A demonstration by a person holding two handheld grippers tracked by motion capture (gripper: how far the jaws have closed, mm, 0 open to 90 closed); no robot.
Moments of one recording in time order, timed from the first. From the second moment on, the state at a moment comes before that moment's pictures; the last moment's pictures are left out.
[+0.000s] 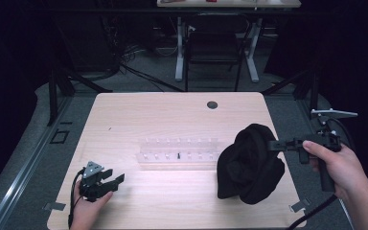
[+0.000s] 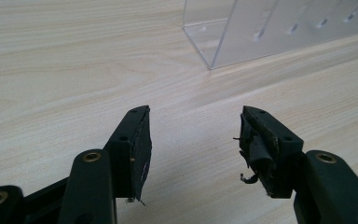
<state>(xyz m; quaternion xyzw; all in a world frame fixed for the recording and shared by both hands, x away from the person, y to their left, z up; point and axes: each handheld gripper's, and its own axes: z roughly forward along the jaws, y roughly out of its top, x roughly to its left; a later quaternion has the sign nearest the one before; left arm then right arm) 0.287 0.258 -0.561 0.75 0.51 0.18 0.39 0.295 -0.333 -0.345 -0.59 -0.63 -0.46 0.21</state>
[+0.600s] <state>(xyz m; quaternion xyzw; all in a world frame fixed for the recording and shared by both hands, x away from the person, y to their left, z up) 0.287 0.257 -0.561 0.75 0.51 0.18 0.39 0.298 -0.336 -0.322 -0.58 -0.62 -0.49 0.20</state>
